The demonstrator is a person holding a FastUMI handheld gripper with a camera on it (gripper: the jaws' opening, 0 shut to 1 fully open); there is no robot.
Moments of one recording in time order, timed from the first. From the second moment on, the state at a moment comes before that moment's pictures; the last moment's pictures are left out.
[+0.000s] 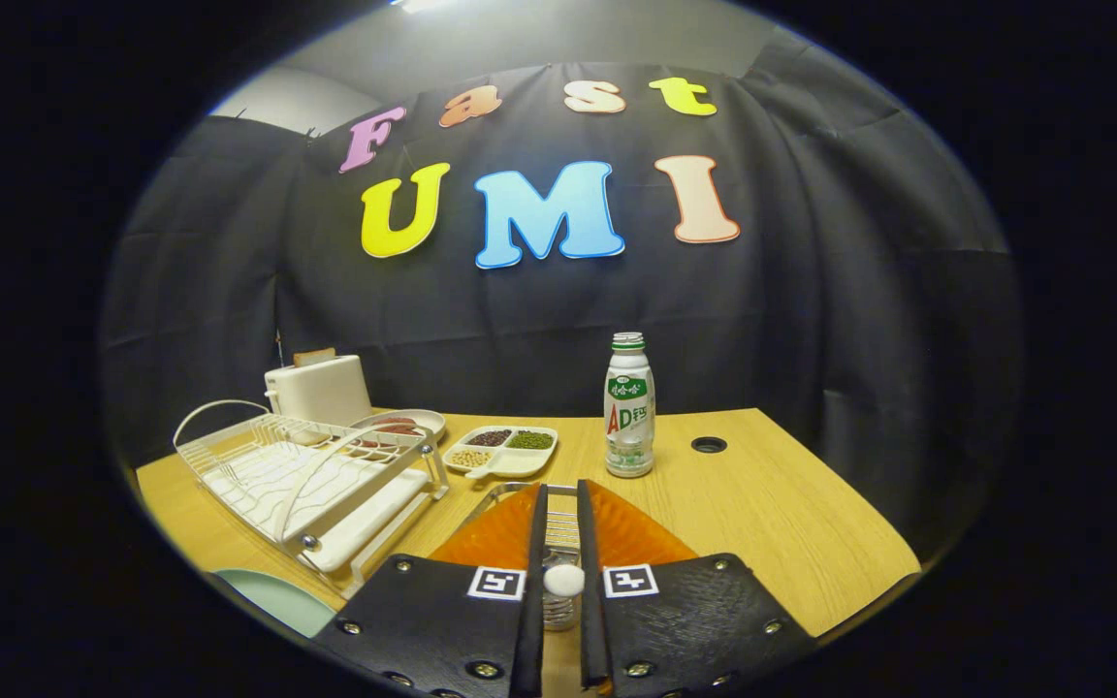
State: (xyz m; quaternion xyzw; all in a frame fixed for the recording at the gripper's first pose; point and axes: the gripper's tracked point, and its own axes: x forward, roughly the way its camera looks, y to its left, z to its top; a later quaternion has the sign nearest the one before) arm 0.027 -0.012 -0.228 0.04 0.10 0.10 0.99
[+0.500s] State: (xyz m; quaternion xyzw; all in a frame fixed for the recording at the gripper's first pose) arm -0.002 -0.017 -0.140 0.01 0.11 0.09 0.99
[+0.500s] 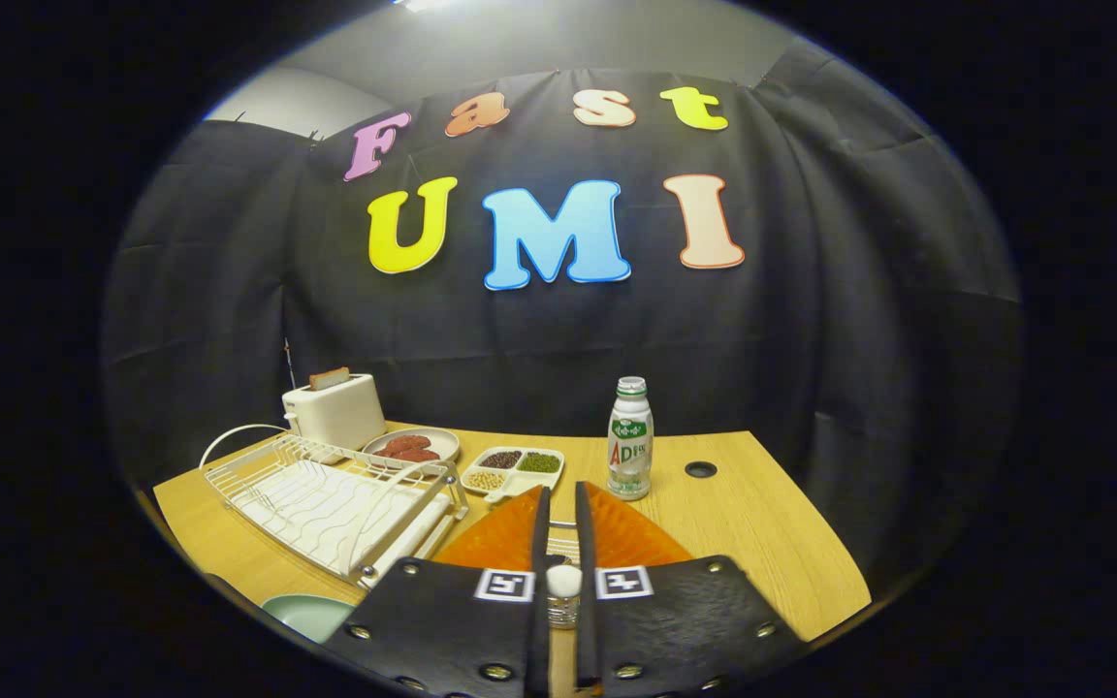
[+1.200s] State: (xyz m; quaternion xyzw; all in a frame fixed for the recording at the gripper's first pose) arm -0.061 -0.011 -0.048 -0.02 0.12 0.07 0.99
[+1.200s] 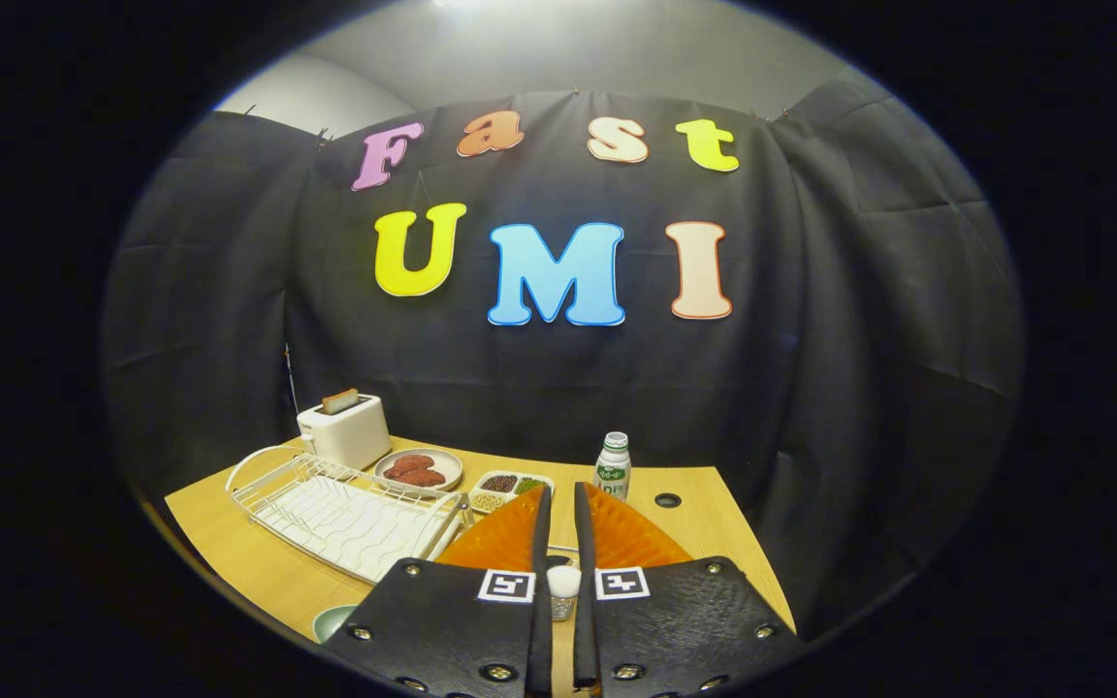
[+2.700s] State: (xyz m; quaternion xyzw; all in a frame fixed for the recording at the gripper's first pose) arm -0.133 0.127 -0.150 -0.04 0.30 0.20 0.93
